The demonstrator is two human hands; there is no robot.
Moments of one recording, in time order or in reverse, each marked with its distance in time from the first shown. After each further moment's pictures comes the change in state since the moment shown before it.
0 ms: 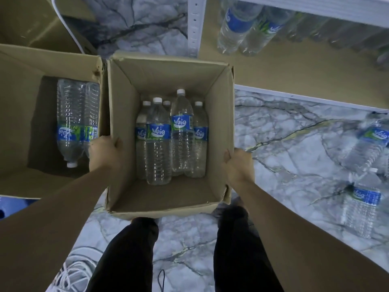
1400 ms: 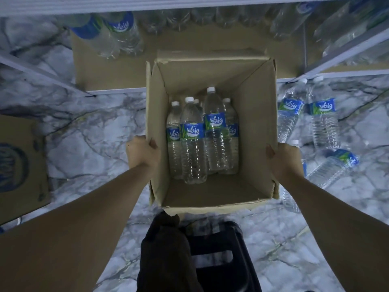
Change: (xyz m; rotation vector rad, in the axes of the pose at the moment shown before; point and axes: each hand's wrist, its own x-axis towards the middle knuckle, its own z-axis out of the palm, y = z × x) left_hand -0.165 0.355 0.190 -0.063 -0.068 0.110; right_hand 0.110 0.347 -0.270 -0.114 0.145 0.163
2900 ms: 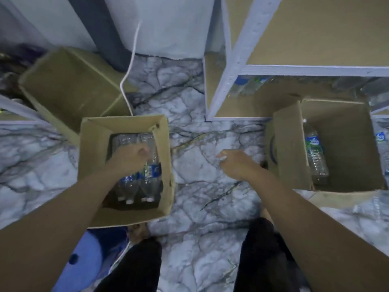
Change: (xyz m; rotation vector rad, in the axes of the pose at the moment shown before) left_hand 0.153 -0.421 -0.424 0.020 -0.361 0.248; right_hand -0.341 -0.514 0.152 -0.096 -0.463 -0.340
